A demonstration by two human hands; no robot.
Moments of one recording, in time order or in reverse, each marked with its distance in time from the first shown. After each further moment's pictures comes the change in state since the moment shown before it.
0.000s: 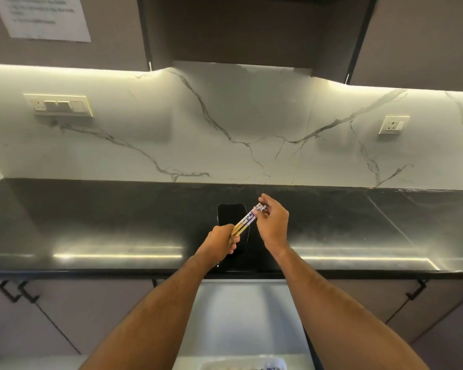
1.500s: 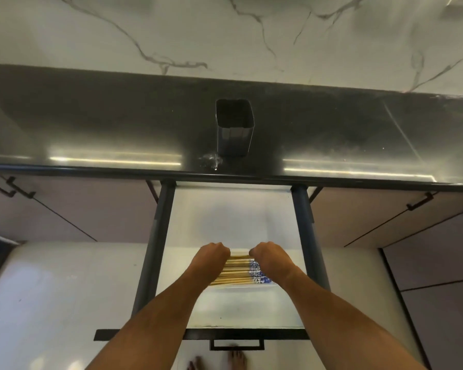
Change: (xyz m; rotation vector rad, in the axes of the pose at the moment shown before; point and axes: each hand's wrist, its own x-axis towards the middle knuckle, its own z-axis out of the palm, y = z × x) left_hand -0.064 -0.283 0.021 1.530 -0.168 0.221; right_hand -0.244 0.177 -0.038 -1.055 -1.150 -0.165
